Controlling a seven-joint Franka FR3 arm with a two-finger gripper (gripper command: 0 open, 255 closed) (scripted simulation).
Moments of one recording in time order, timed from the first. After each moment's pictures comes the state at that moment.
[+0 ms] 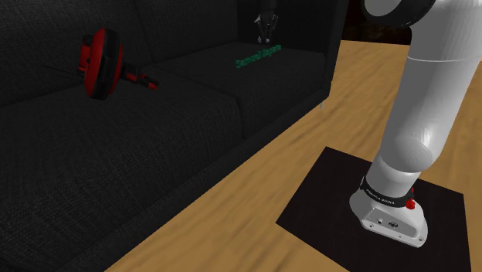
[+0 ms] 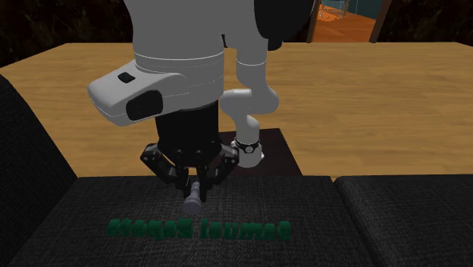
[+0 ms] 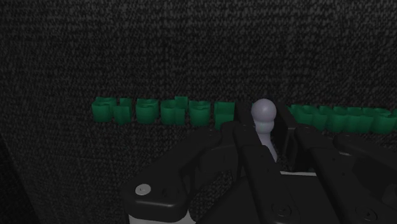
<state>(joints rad) -0.10 0.13 -0.23 -1.36 0.00 1.55 -0.20</state>
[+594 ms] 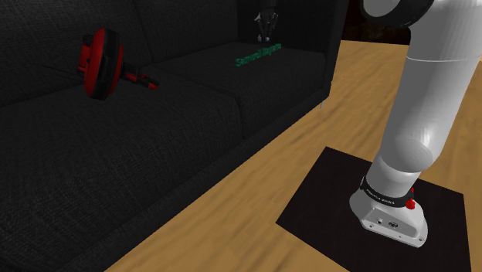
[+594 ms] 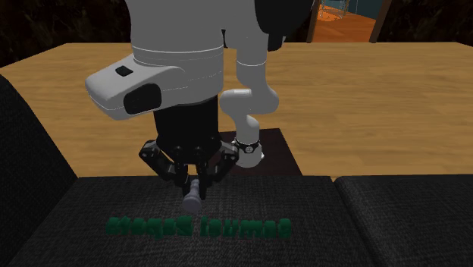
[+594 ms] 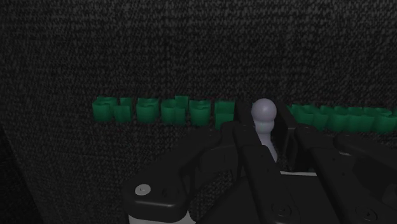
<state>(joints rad) -0.10 0.14 -0.23 -1.34 0.00 1.53 -0.20</state>
